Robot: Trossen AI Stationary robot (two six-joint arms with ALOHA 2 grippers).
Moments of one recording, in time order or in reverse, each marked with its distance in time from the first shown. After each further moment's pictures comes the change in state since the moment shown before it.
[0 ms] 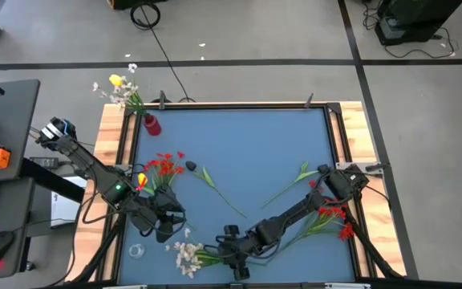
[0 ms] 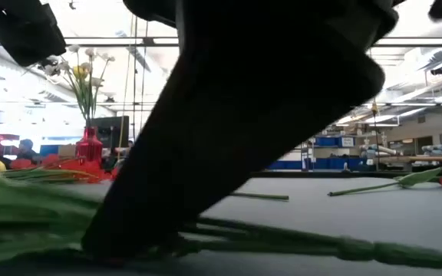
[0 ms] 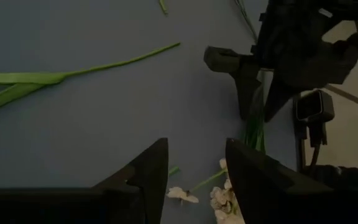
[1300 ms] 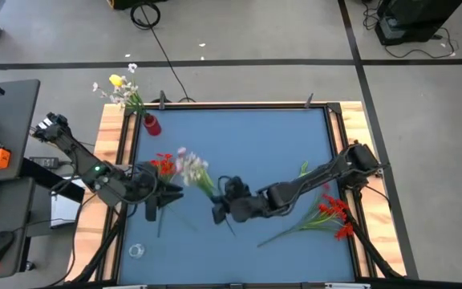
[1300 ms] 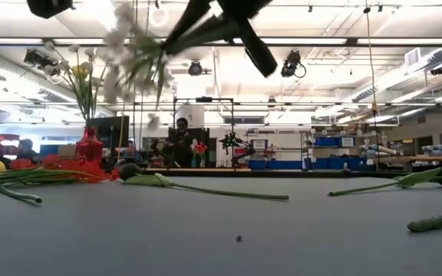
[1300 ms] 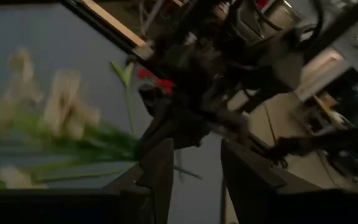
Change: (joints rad) left arm -0.003 -0.269 -0.001 0.216 -0.287 -0.008; right arm -0.179 -0.358 -0.159 0.092 0.526 0.766
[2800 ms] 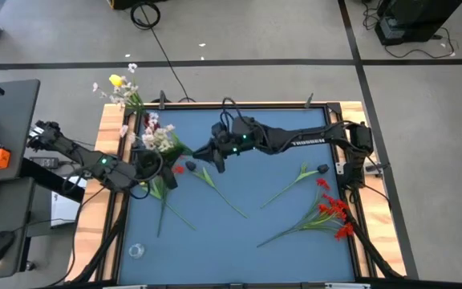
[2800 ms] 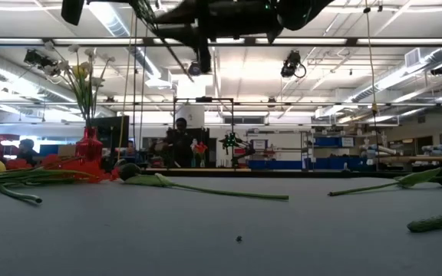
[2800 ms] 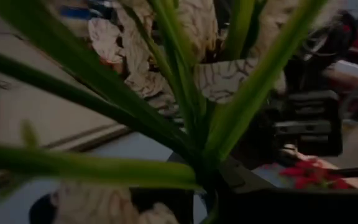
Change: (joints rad) left arm 0.243 0.002 0.000 0.110 -0.346 0.447; right arm -0.487 -0.037 -0.005 0.383 -0.873 -0.571
